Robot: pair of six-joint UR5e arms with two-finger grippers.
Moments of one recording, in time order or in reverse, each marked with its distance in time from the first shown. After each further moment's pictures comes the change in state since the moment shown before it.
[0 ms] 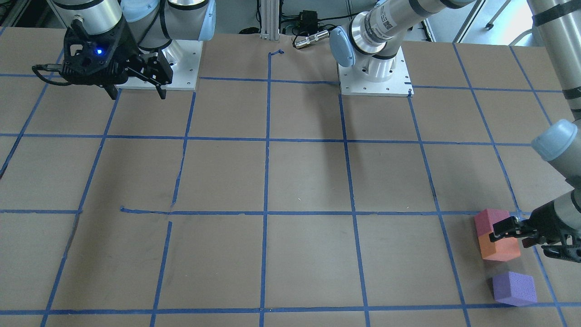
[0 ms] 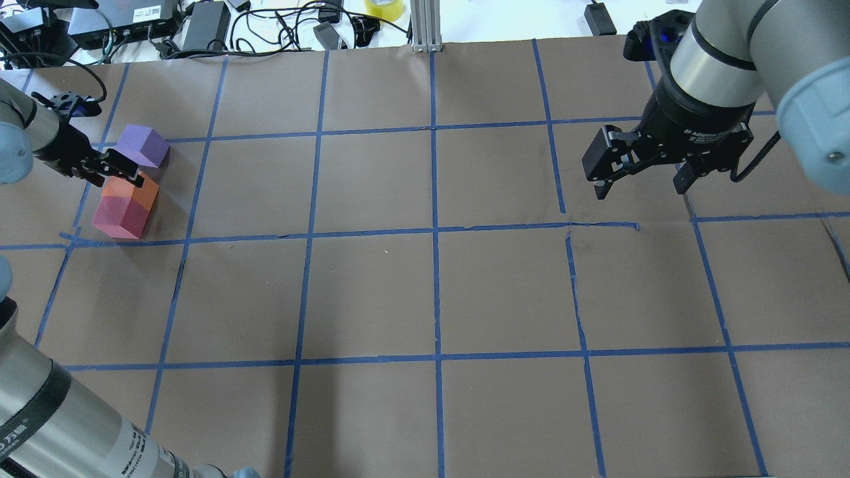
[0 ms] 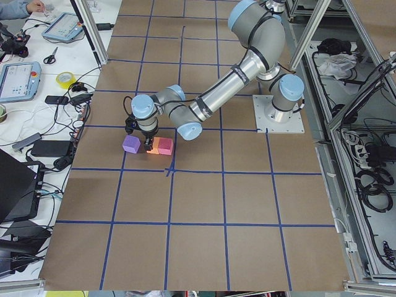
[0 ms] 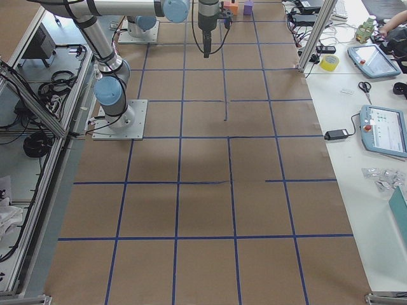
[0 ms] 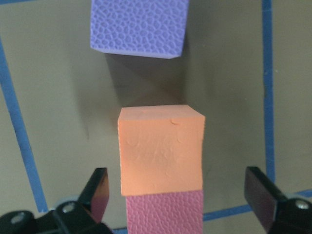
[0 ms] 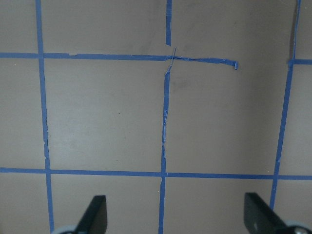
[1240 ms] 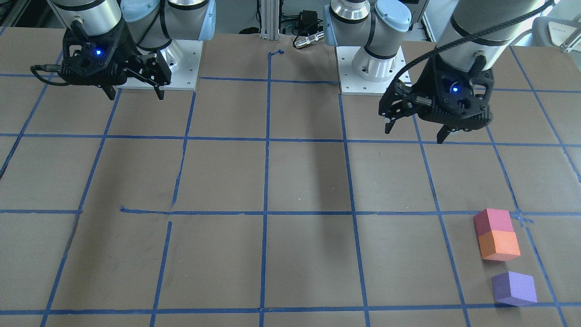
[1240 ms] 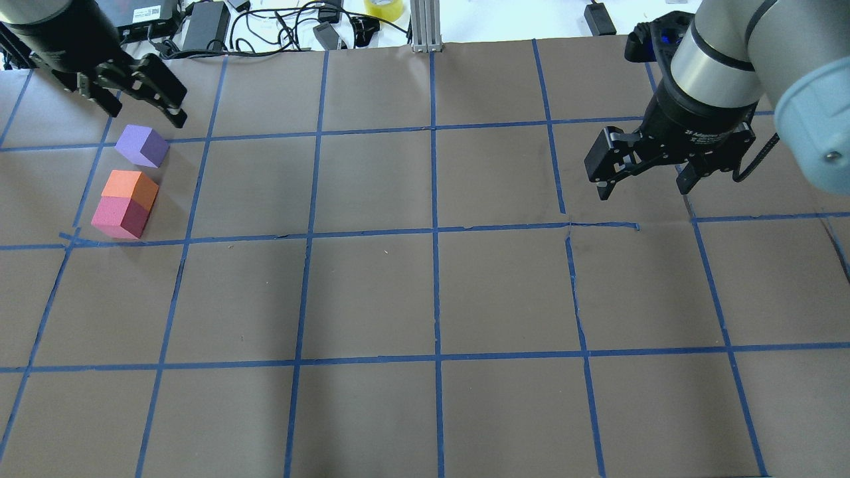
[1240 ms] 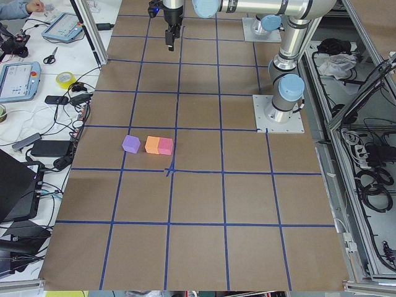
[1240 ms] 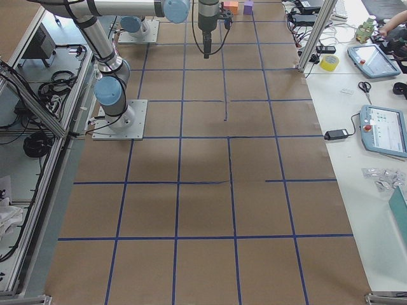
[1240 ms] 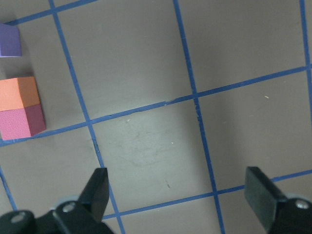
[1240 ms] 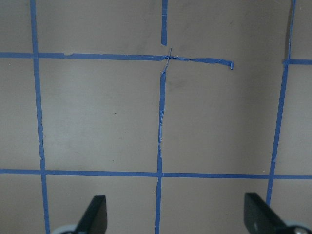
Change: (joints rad) left arm -0.556 0.420 0.062 -0.396 0.108 -0.485; right arm 0.000 0.002 0.001 -0.002 -0.010 0.000
